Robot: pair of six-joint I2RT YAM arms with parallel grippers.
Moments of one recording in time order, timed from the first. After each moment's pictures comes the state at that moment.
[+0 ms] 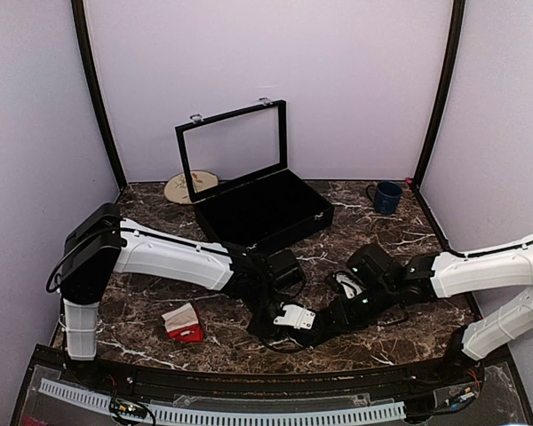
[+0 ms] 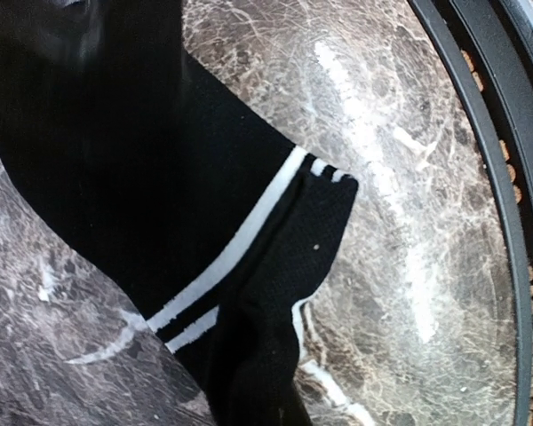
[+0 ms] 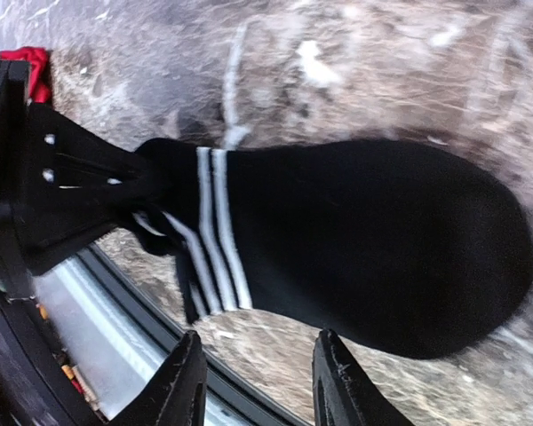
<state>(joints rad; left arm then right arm) -1.17 2.04 1.40 -0.60 0.19 0.73 0.95 1.34 0.63 -0.33 -0.34 0.76</state>
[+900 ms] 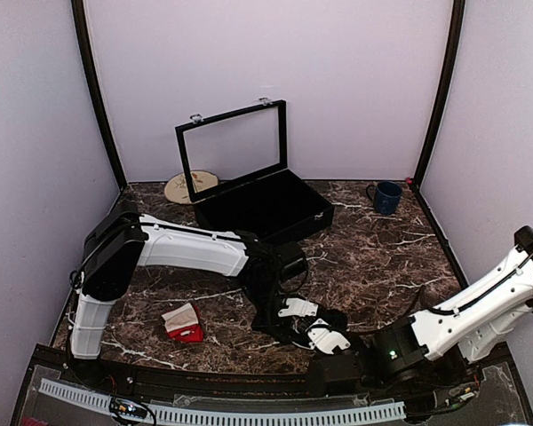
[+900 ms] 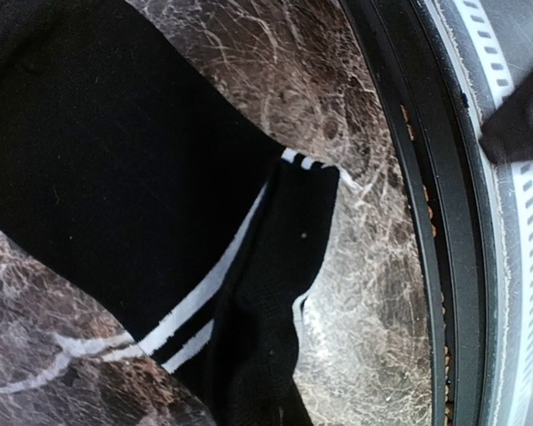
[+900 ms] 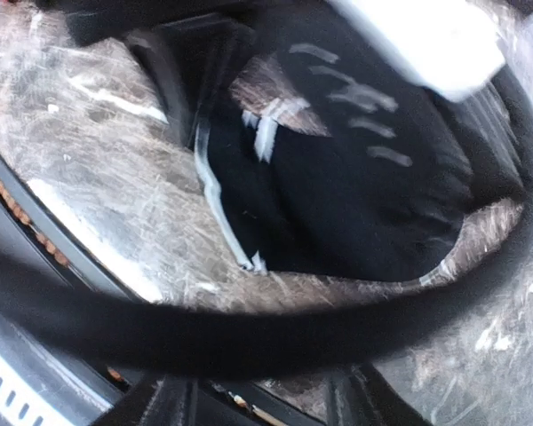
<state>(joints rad) -1.10 2.17 1.59 -0.84 0.48 0.65 1.69 1.46 0.79 -0.61 0.61 0.86</state>
